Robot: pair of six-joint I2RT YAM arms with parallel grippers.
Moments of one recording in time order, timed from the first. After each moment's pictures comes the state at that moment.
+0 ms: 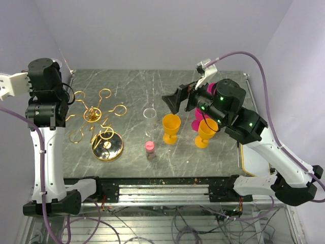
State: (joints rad) left arm 0.06 1.13 1.59 -0.67 -0.70 -1.31; right arm 0.92 1.18 1.53 -0.44 0.17 0.21
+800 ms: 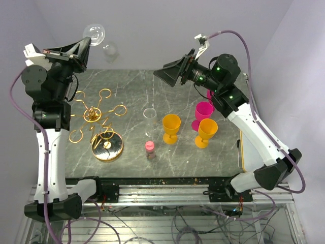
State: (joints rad) left arm 0.07 1.09 1.48 -0.09 0.24 -1.61; right arm 0.60 1.42 1.59 -0.02 -0.47 0.55
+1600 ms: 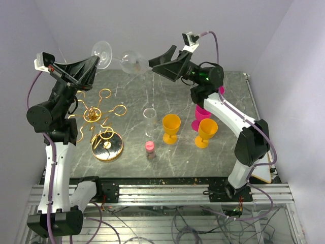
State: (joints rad) left arm 0.07 0.92 1.11 0.67 0.57 -2.04; right arm 0.55 1.77 1.56 1.03 -0.80 1.26
